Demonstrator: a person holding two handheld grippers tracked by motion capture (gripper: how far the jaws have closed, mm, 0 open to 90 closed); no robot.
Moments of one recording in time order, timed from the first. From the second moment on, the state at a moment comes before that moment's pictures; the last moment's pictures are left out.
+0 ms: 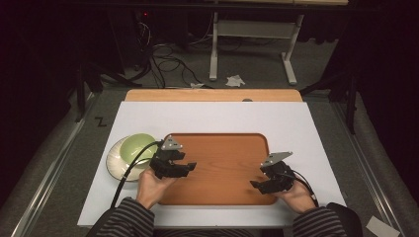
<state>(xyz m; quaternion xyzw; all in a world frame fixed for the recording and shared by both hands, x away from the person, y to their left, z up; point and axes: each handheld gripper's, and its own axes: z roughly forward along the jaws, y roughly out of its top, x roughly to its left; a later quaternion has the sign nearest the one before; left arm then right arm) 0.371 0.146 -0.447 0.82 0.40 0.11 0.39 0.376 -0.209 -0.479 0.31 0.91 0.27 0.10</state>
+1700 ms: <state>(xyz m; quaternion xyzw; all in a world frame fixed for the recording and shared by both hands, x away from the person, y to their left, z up) 0.379 0.185 -0.441 0.78 0.46 0.11 0.41 0.378 -0.228 -0.471 0.33 0.89 0.29 0.11</state>
